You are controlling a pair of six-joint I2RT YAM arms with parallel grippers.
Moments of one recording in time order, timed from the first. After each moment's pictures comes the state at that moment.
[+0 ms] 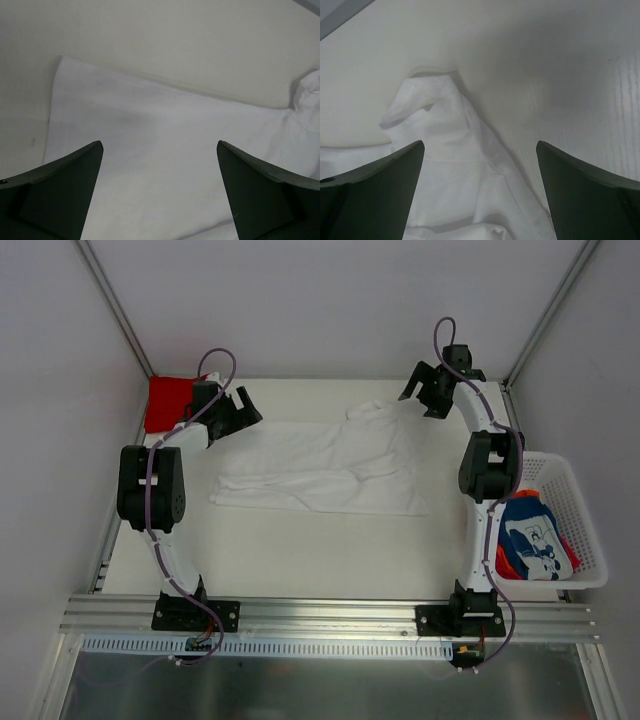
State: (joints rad) left arm -0.04 1.91 1.27 0.00 0.20 -0.46; right arm 0.05 2.36 2.17 -0.70 -0.20 0.48
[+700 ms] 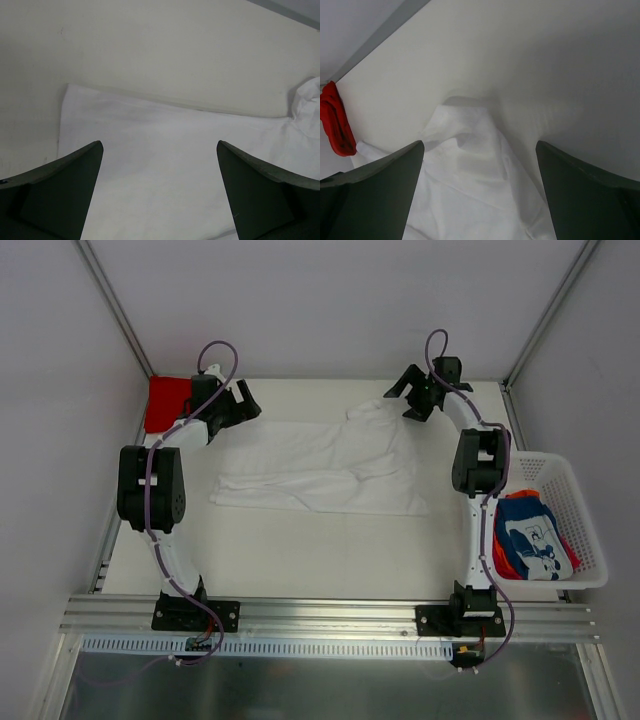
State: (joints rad) left arm -0.04 1.92 1.32 0.02 0.19 -0.40; right arm 0.04 2.52 2.18 -0.46 -0.42 0.65
